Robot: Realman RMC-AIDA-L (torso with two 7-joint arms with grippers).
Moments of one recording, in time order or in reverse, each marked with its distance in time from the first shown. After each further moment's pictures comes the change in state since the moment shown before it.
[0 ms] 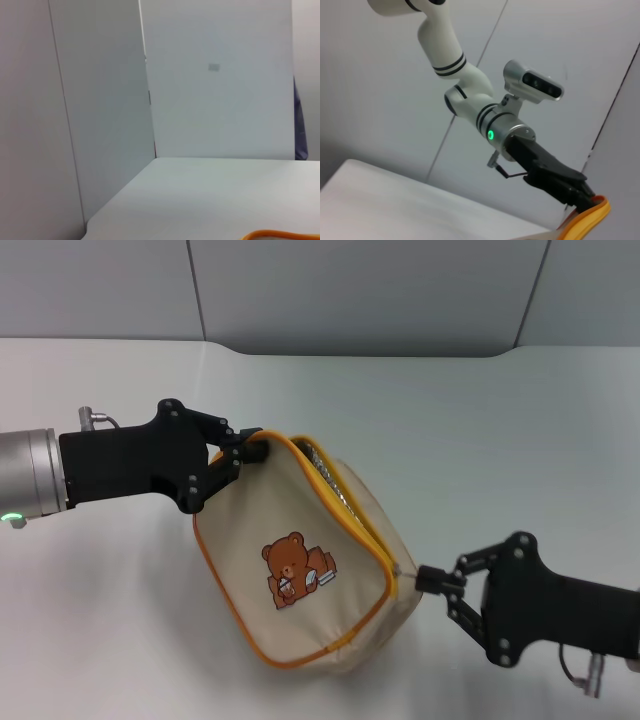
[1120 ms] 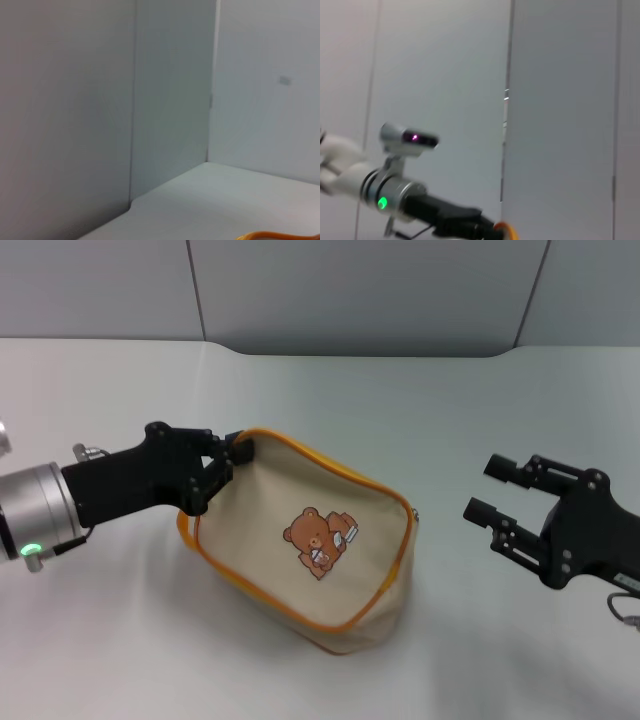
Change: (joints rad) left arm 0.089 -0.058 -0.001 -0.041 -0.116 -0.146 -0.078; right arm -0.026 -0.005 0.246 -0.029 0.003 -0.033 0.410
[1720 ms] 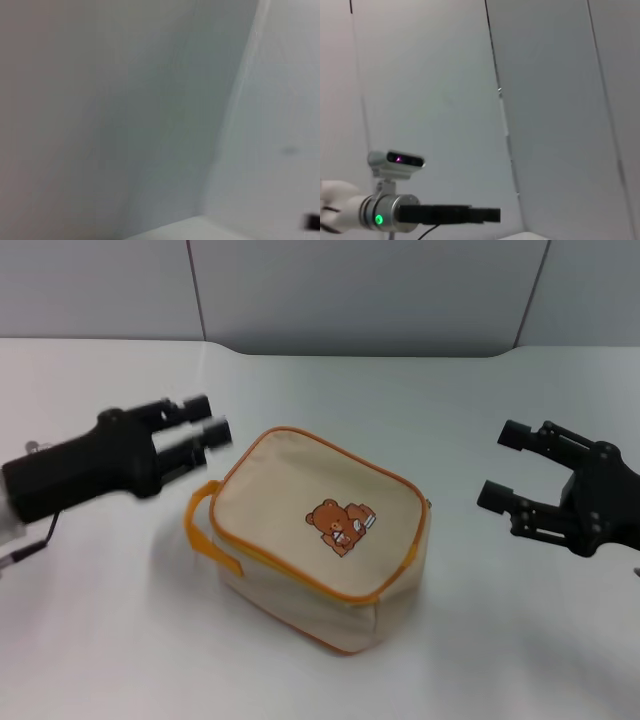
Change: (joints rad) left arm 0.051 0.087 0.040 -0.067 -0.130 0.206 -0.146; right arm 0.056 -0.057 -0.019 -0.047 -0.017 -0.040 0.311
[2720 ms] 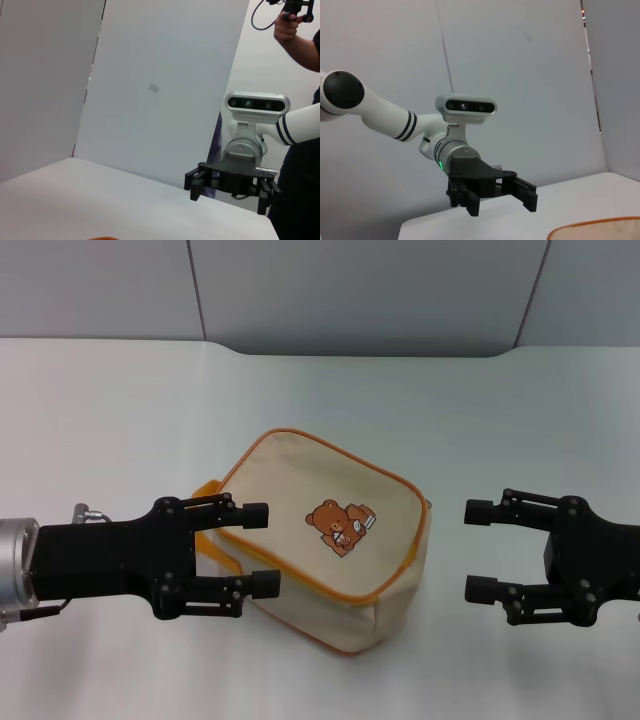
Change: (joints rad) left arm 0.004 0.005 0.292 0.042 0.004 0.120 0.006; right arm 0.024 -0.006 -0.124 -0.118 -0.123 -0.084 0.092
